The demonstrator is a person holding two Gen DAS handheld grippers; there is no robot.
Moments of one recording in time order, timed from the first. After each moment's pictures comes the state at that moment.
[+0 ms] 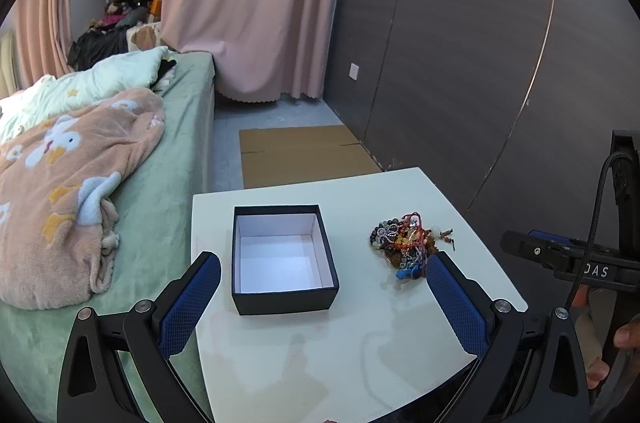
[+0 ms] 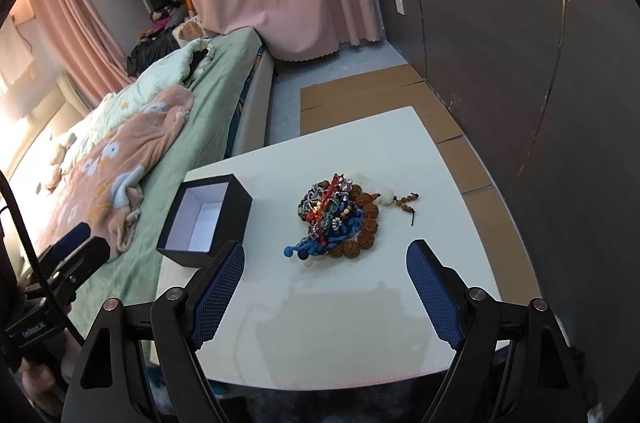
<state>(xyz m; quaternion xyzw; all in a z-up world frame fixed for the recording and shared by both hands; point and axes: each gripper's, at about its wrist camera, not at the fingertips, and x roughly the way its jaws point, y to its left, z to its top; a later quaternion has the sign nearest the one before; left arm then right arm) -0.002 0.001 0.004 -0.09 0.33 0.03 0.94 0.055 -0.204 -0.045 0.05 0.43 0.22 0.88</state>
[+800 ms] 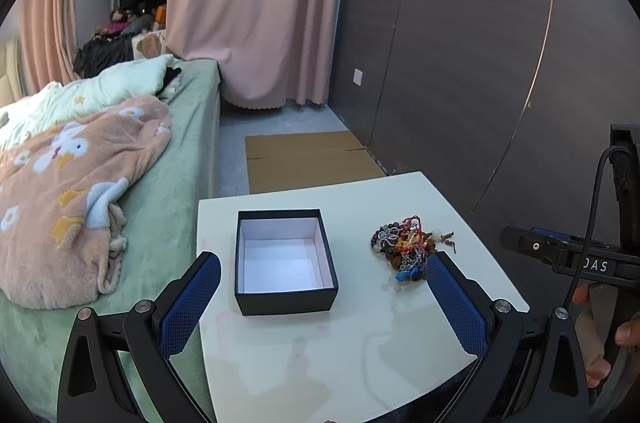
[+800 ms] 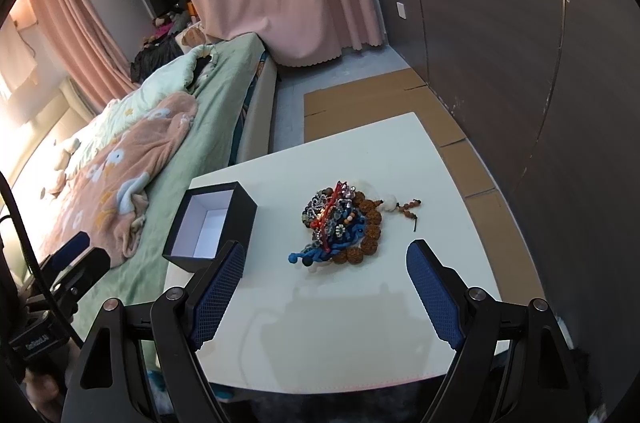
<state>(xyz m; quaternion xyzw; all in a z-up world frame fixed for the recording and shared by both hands) -0.007 -0.005 0.011 -0.08 0.32 0.04 0.94 0.054 -0.204 -0.042 0.05 0.42 0.22 0.88</state>
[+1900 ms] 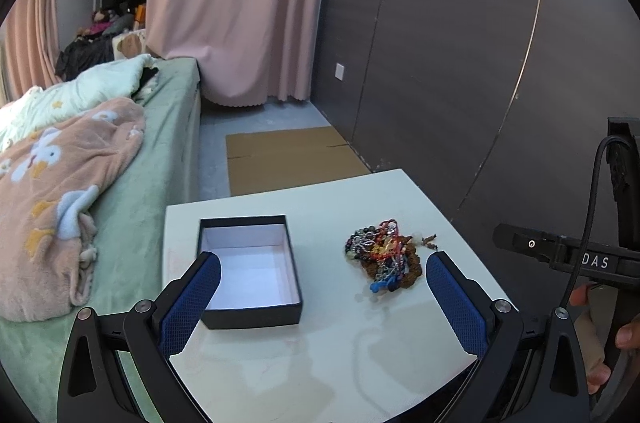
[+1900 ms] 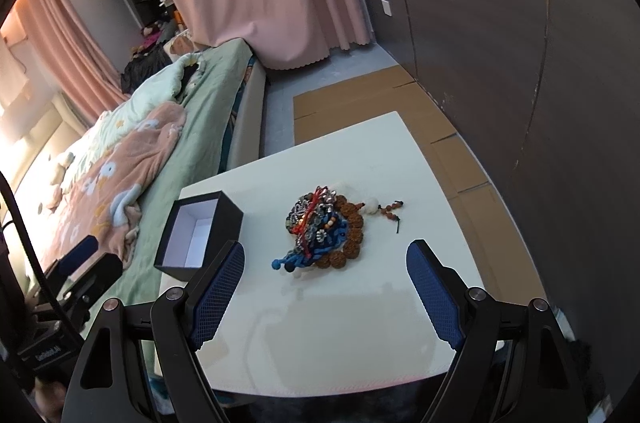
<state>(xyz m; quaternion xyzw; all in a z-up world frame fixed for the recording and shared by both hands) 0.025 -0.026 0.001 -0.08 0.33 0.01 0.94 0.066 -0.225 -0.042 0.07 0.43 0.20 0.88</state>
